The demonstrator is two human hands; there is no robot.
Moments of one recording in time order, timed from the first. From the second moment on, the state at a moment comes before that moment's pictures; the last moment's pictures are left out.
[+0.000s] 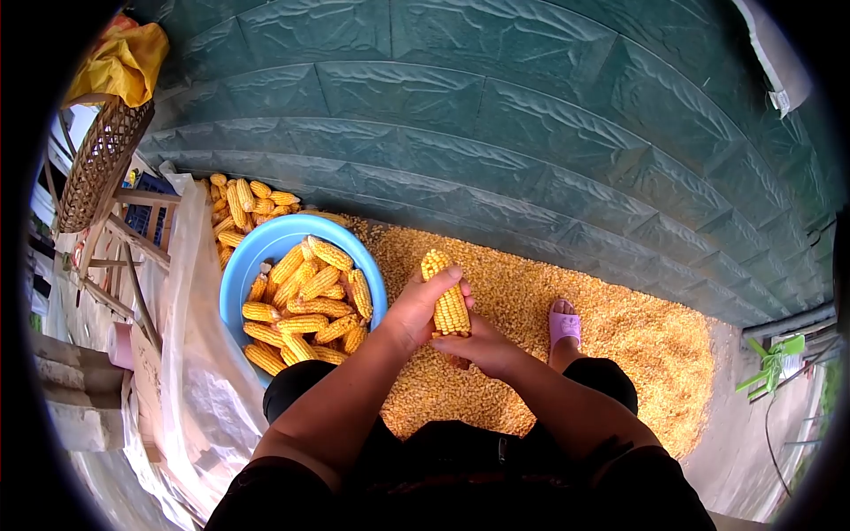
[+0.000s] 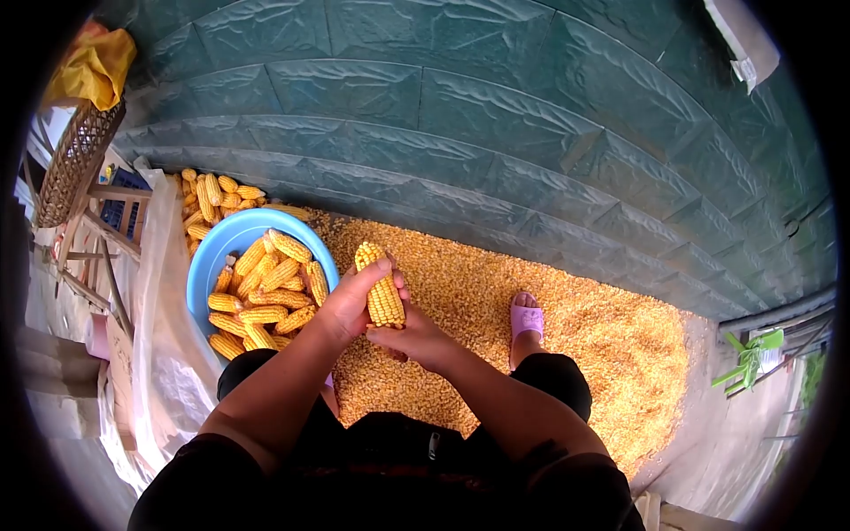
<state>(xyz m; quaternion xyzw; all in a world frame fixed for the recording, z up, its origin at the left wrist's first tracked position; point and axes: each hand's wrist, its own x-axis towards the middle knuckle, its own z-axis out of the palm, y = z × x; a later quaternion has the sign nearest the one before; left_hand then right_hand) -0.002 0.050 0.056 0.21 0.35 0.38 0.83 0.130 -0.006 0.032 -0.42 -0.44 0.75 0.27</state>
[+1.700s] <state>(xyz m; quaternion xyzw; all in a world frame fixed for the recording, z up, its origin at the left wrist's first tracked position) -0.006 0.057 0.043 0.18 0.31 0.44 0.82 0.133 -0.013 0.039 -0.42 -0.41 0.76 0.29</state>
